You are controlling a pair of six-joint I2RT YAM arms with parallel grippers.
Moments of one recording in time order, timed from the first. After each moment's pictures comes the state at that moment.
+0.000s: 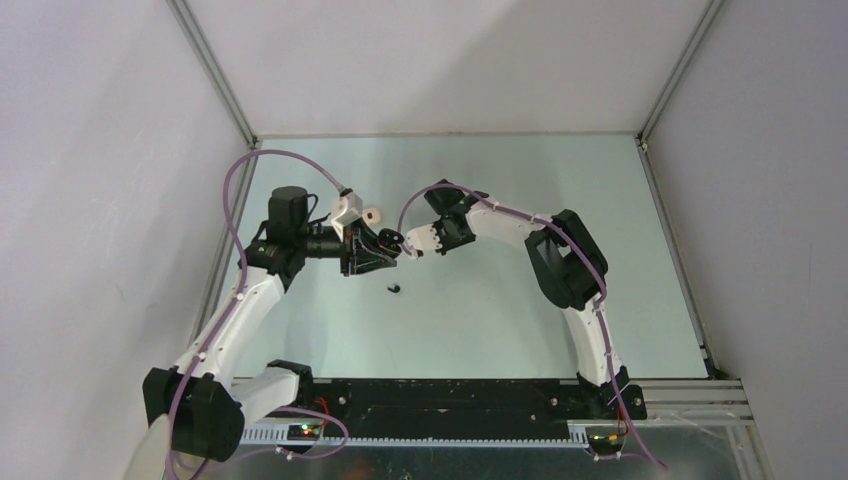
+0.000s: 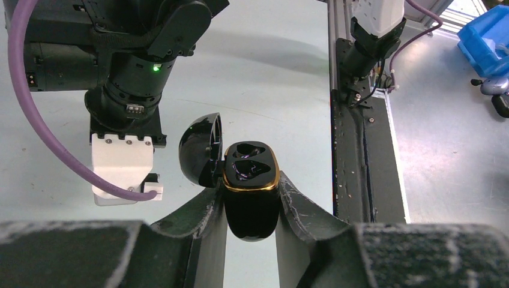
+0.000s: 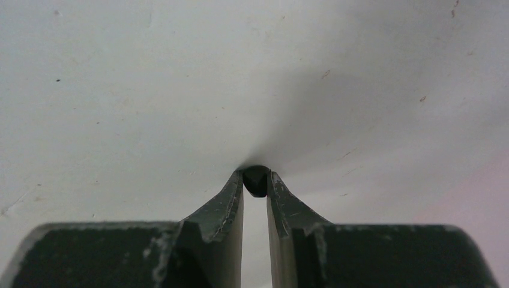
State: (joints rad) left arm -0.19 1.08 0.86 -0.33 1.24 0.32; right arm 0.70 2.16 1.61 -0.63 0.09 -1.31
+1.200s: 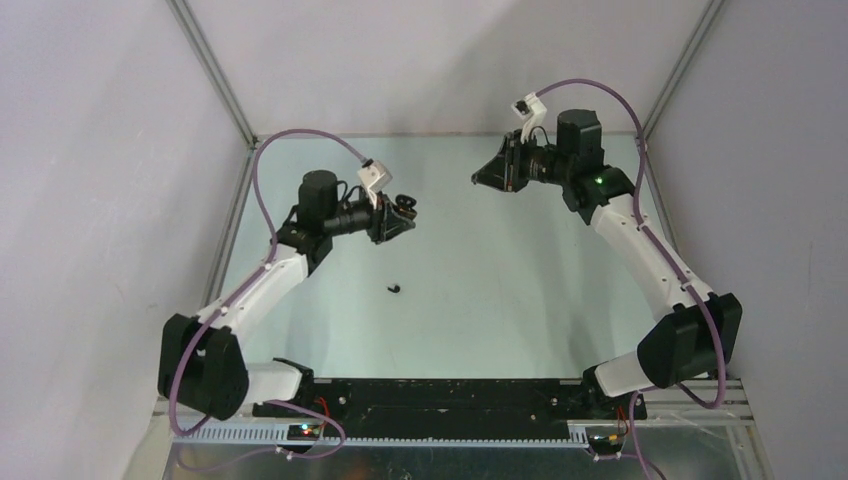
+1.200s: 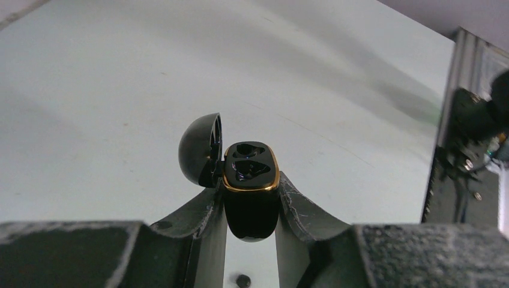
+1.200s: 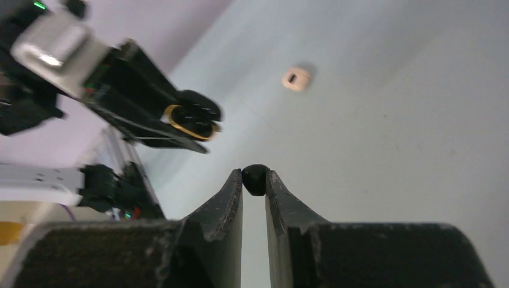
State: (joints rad) left arm -0.33 1.25 0.89 -0.01 0.80 0.08; right arm 0.33 1.46 1.43 -0.37 -0.68 0.18
